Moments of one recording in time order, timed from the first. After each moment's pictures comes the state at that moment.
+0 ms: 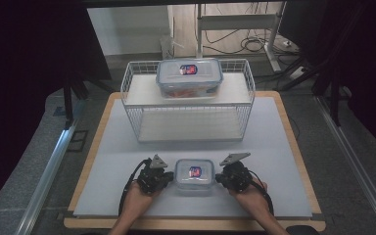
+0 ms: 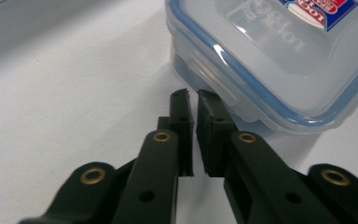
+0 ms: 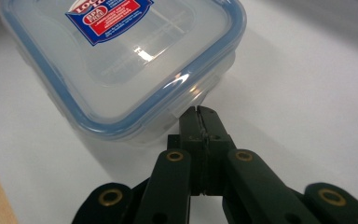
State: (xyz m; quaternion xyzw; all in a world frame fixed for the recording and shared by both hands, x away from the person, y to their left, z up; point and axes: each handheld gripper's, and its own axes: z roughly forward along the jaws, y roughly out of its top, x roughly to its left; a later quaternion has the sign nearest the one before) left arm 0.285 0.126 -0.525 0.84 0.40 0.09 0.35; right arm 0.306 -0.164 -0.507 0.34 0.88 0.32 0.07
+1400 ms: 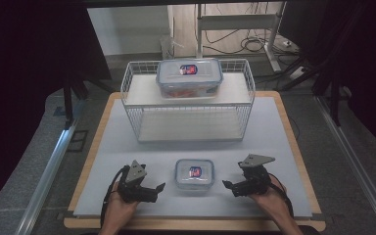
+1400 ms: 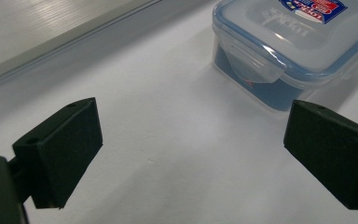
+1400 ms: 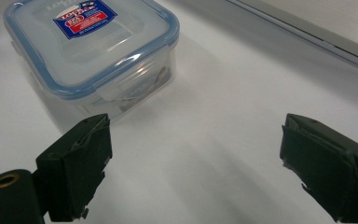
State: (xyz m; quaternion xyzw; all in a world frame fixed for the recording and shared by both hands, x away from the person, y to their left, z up) left arm 0.250 0.170 -0.522 0.81 0.39 0.19 0.40; right arm 0.302 -0.214 -0.504 0.31 0.86 0.39 0.13
